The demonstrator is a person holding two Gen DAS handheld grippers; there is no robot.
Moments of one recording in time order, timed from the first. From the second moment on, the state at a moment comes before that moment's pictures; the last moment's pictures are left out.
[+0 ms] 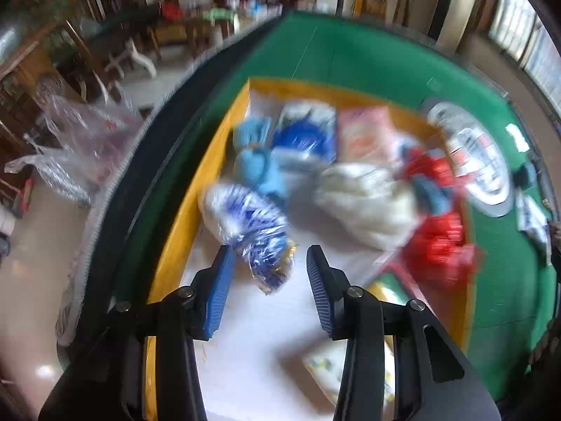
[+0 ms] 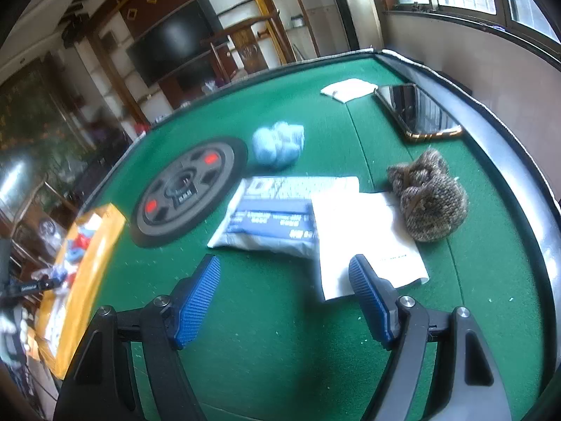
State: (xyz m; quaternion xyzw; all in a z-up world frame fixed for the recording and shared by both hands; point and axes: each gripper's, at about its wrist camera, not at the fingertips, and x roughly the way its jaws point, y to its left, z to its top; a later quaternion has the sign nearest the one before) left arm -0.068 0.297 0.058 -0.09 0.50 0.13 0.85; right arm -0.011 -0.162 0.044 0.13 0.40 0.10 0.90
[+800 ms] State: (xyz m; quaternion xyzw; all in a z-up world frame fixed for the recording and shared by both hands) left arm -0.129 0.150 0.100 -0.14 0.44 -0.10 0.88; right arm 0.193 -0.138 0.032 0.17 0.50 0.09 0.85
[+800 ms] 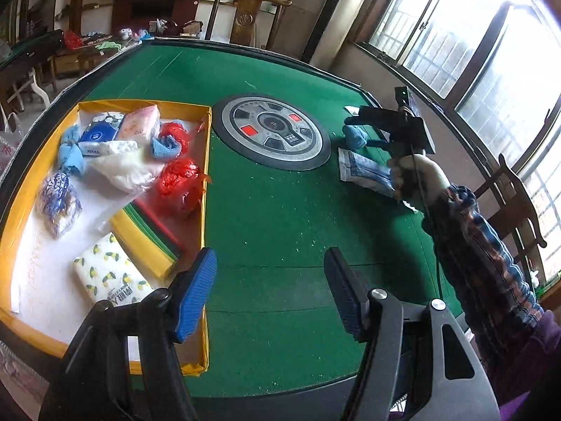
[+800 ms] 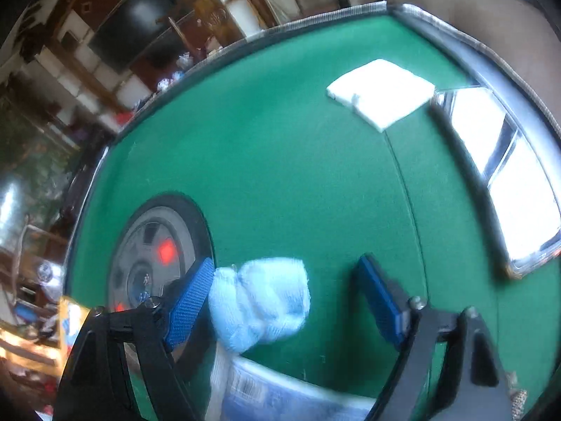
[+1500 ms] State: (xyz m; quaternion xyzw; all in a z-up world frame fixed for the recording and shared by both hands) left arm -0.096 0.070 0.061 -0.12 0.49 -0.17 0.85; right arm 0.025 -0.186 0.053 0.26 0.39 0.26 0.84
